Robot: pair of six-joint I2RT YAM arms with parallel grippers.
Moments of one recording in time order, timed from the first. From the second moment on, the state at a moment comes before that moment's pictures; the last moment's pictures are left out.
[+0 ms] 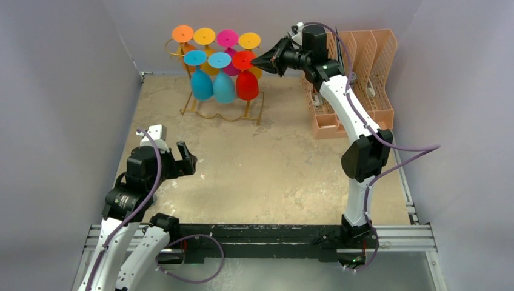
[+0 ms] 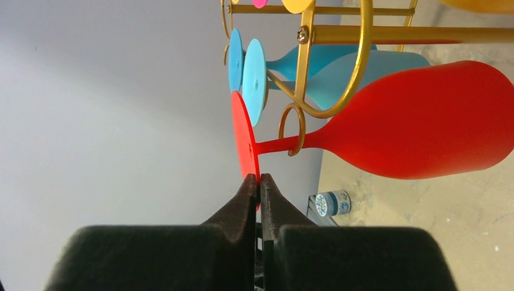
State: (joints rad) left arm -0.26 0.54 0.84 -0.83 -0.09 -0.38; right arm 0.37 2.00 2.10 -0.38 -0.67 1.23
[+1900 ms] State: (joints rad) left arm -0.26 0.55 0.83 -0.82 -0.07 -0.38; right arm 0.37 1.85 1.97 -0.53 -0.71 1.09
